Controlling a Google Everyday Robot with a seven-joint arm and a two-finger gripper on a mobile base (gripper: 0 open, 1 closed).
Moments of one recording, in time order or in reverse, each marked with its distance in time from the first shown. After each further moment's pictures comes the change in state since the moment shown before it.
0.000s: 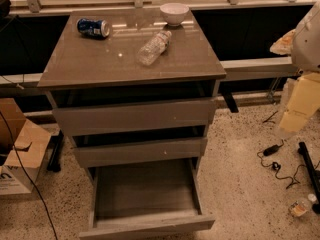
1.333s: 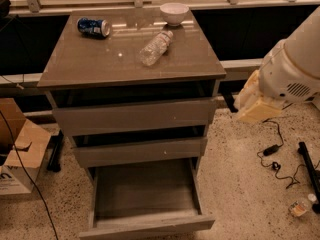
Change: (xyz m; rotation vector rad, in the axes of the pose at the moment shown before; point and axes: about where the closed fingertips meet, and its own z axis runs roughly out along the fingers) arm -0.022 0.013 0.067 -0.081 -0.119 -0.041
